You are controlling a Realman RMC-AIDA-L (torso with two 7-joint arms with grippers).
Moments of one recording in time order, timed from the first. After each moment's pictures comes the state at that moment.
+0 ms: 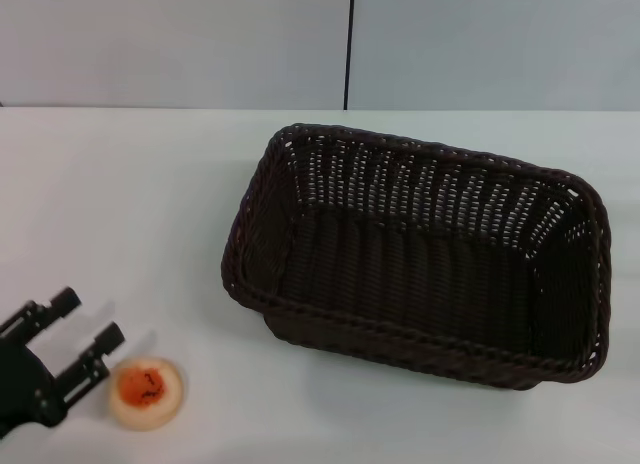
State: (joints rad) left arm -0.11 -2.06 -0.06 0.26 2.26 1.77 -0.65; right arm 0.25 2.07 -0.47 -0.25 -0.87 -1.49 0.88
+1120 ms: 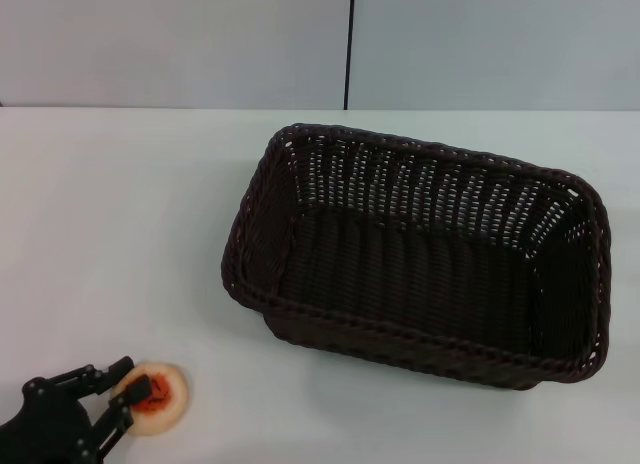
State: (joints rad) left arm -0.10 -2.06 0.11 0.25 2.26 1.67 -0.66; right arm 0.27 2.07 -0.33 -0.19 -0.88 -1.50 0.87
